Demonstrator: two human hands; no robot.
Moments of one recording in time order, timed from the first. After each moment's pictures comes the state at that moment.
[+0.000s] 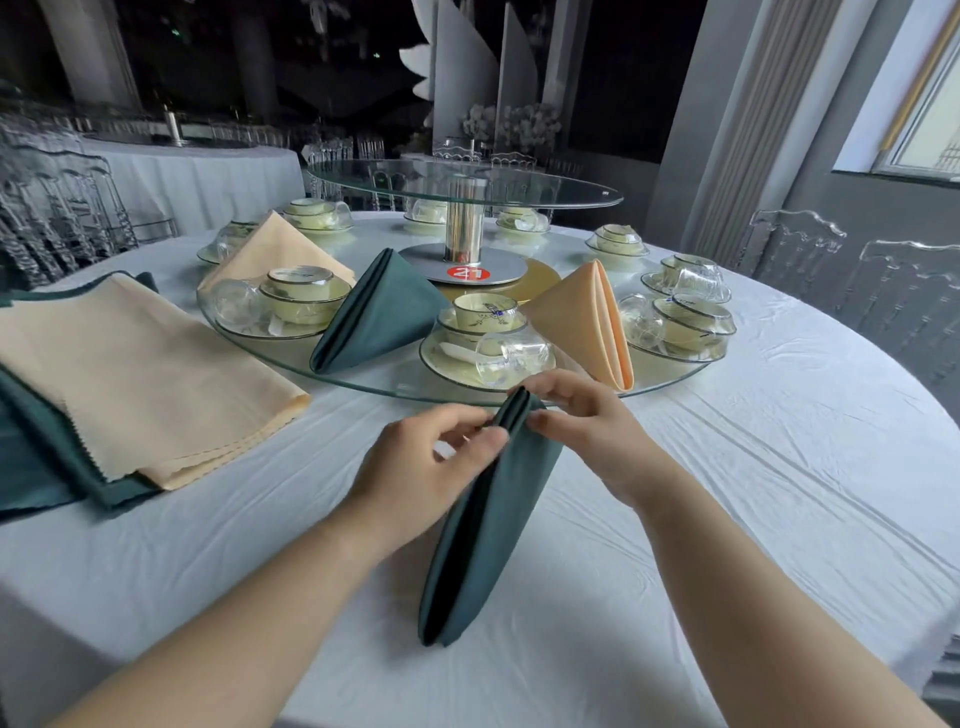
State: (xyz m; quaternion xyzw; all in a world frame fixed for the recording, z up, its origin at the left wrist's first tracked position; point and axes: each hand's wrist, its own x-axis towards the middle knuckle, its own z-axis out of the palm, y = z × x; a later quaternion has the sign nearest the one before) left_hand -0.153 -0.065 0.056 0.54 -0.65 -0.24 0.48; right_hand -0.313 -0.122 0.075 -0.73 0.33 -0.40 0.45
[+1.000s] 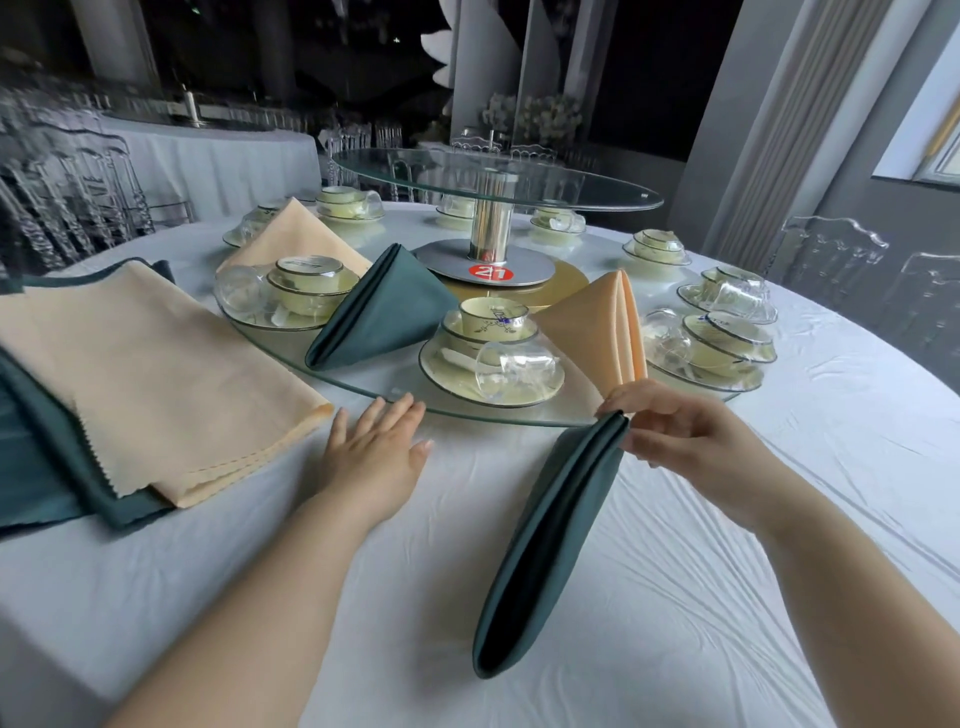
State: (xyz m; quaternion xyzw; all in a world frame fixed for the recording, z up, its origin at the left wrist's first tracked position) left_hand -0.090 -0.124 0.027 0.75 -0.65 -0.06 0.10; right_hand -0.340 -0.138 0.092 -0.75 0.33 -0.37 0.43
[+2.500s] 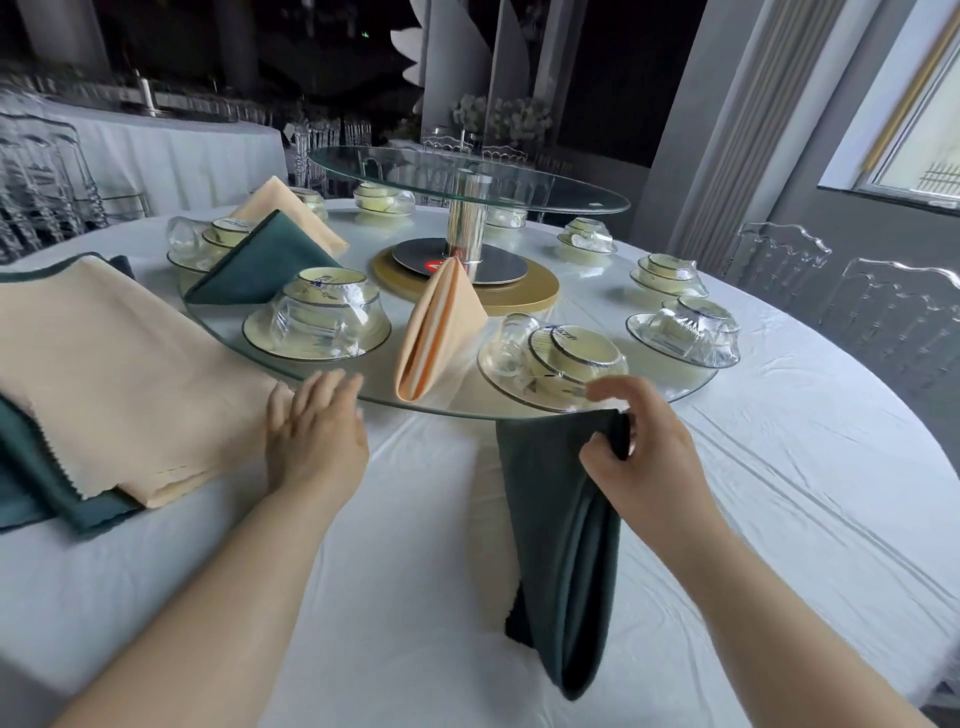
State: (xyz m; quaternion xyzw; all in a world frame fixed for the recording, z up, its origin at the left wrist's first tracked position) left_hand -0.073 -0.123 0.019 0.74 -0.59 0.09 0.31; right_hand -0.313 -0.096 0.084 -0.74 0.51 -0.43 0.13
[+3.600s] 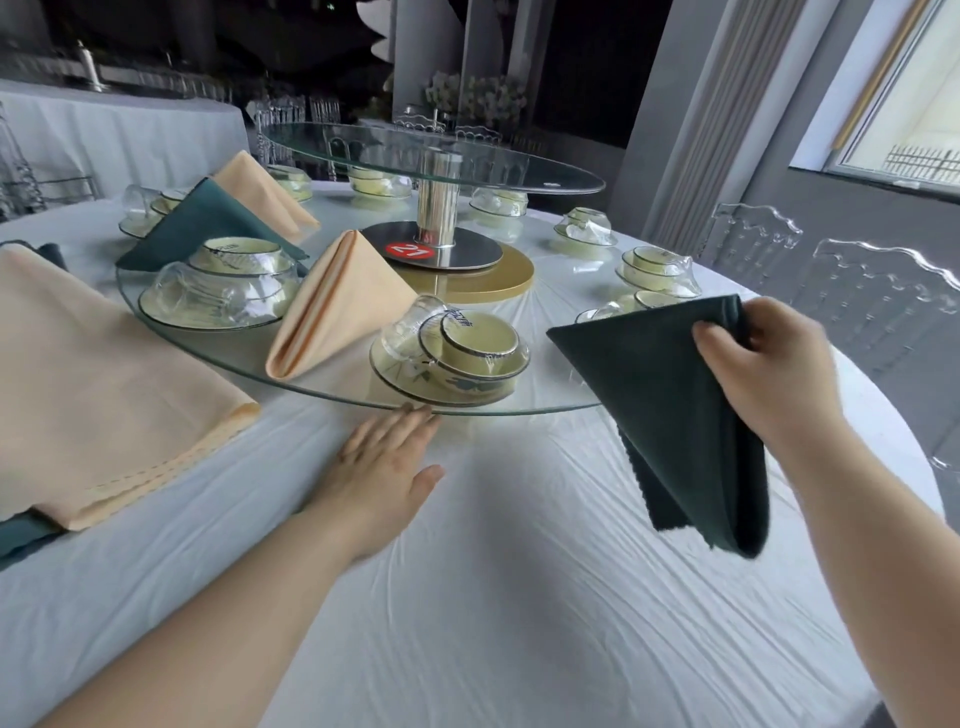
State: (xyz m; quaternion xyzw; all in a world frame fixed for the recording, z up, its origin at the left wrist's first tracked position) left_hand -0.125 -0.130 0.004 0.62 -0.77 0.03 0.15; right_hand -0.381 -0.141 0.136 -0.63 0.62 -0.46 0.02
